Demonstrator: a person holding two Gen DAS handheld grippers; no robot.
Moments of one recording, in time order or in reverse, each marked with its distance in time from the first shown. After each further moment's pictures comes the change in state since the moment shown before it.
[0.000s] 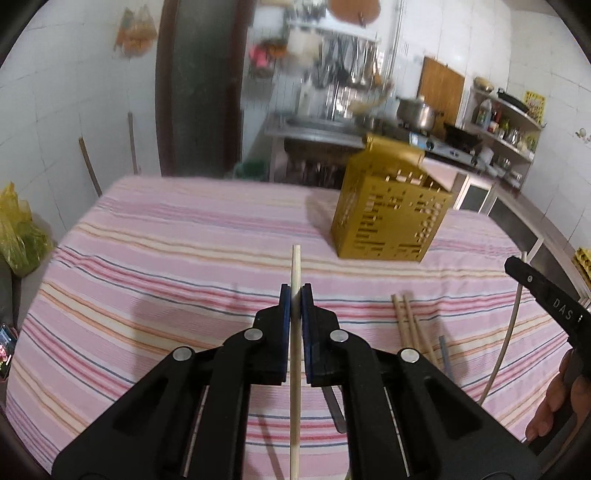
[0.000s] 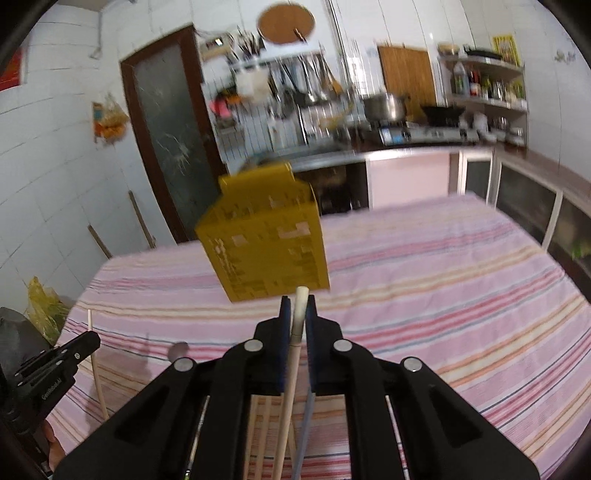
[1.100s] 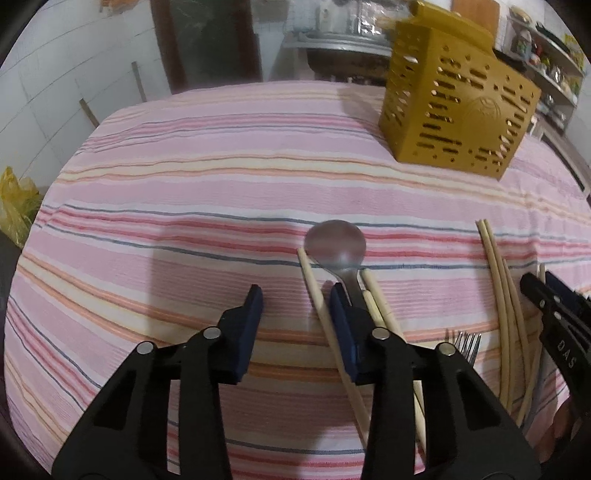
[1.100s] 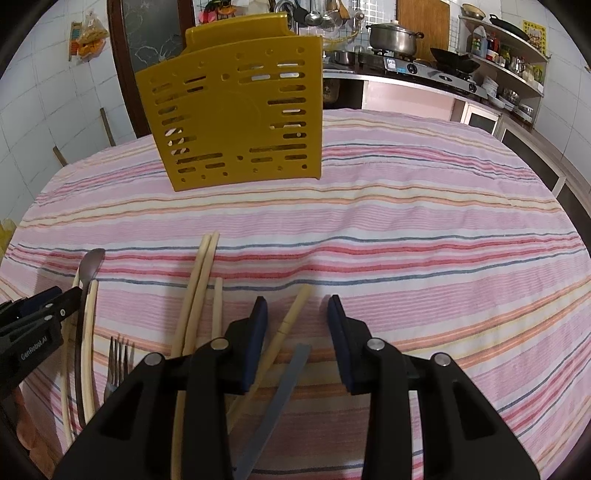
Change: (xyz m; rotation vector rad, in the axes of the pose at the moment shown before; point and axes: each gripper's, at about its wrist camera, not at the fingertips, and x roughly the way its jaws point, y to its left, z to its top) left arm 0.123 -0.002 -0.034 0.065 0.335 0.158; right arm 0.105 -0.001 -0.069 -0.100 0.335 -0.130
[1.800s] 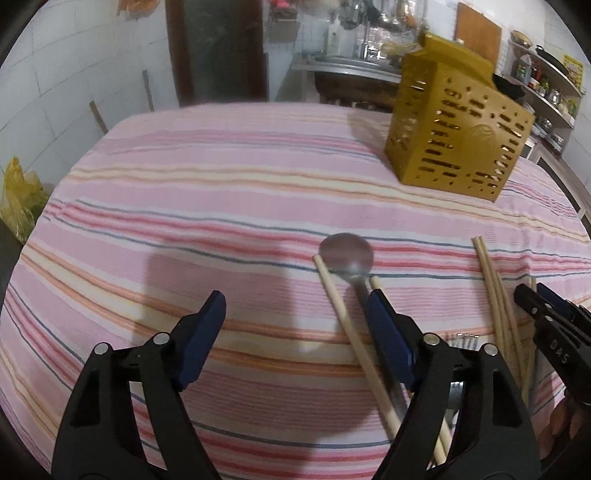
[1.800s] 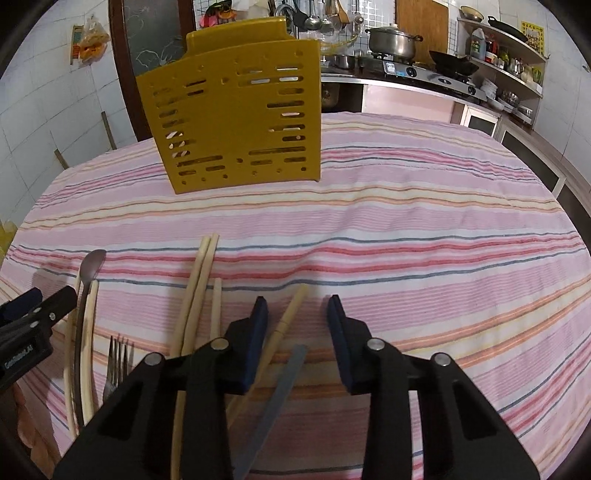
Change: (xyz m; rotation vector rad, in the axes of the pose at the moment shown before) left arm -0.012 0.015 -0.010 -0.072 -0.097 -0.016; right arm -0.001 -0.002 -0.007 0.008 -0.035 0.010
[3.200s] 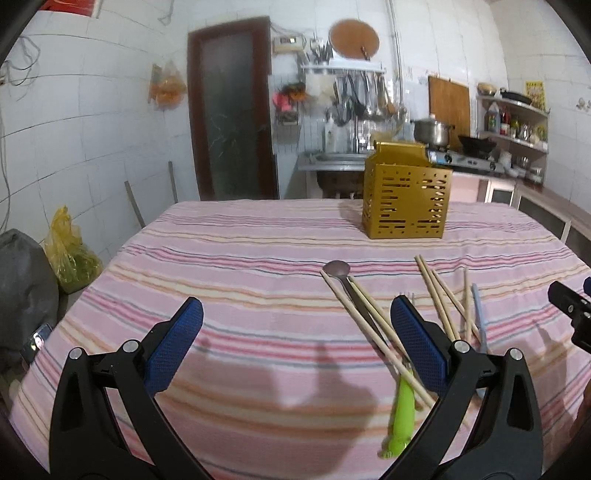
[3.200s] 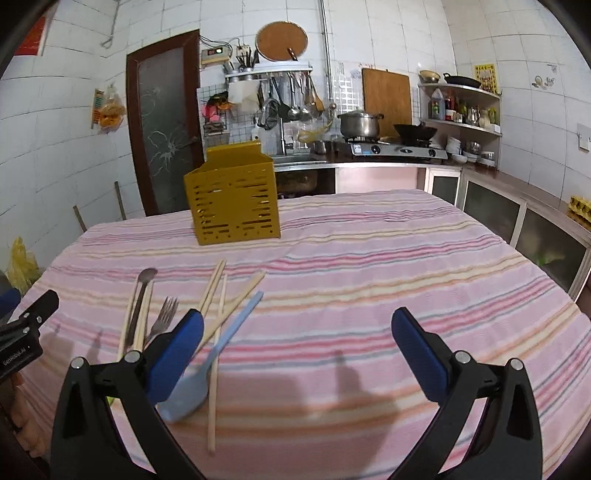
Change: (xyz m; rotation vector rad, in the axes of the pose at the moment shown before) left arm -0.152 0.015 -0.090 0.066 -0.407 0.036; right arm -0.144 -0.051 -0.079 0.040 -0.357 -0.015
